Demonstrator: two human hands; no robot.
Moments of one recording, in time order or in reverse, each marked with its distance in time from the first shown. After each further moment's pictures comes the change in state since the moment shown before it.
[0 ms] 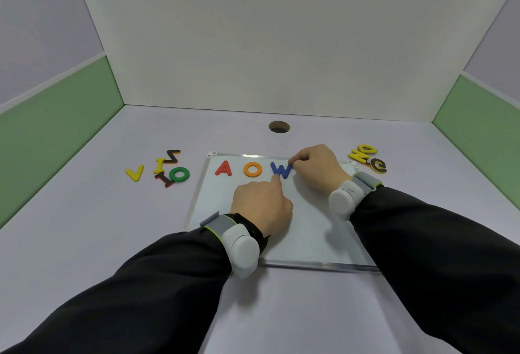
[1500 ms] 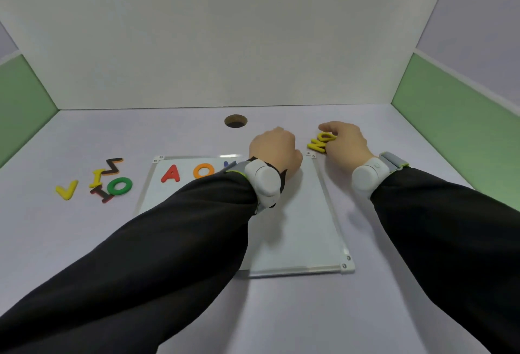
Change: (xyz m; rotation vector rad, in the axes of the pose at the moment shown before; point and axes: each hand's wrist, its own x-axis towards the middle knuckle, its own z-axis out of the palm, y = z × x) left_hand 0.116 0.100 -0.011 -0.133 0.126 0.152; right_hand 0.024 0.121 -0.088 0.053 0.225 0.258
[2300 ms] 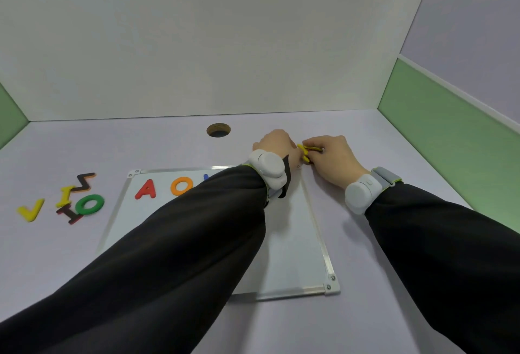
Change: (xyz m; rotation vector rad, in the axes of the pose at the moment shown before) left_hand 0.049 0.029 0.020 -0.372 -0.116 -0.195; right_hand 0.022 0.034 0.008 0.011 -0.071 -0.119
